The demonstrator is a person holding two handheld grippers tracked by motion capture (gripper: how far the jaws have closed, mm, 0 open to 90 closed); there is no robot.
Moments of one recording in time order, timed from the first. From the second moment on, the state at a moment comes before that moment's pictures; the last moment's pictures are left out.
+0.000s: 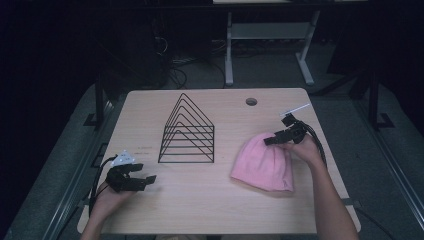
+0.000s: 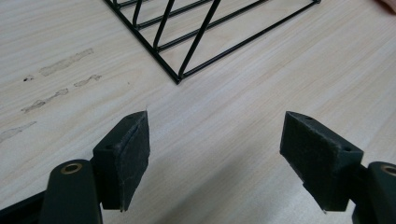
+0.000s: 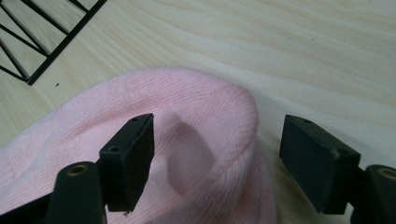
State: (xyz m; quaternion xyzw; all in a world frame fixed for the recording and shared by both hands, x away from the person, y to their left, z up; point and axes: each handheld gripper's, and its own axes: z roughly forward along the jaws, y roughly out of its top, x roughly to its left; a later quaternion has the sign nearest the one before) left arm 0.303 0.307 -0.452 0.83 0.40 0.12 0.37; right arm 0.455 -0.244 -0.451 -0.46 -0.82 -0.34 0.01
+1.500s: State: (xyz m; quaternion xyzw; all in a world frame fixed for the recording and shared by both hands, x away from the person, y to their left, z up) left arm 0.304 0.320 -0.453 0.82 0.41 0.12 0.38; right arm 0.435 -0.232 -0.402 -0.40 -0.81 -0.44 0.02
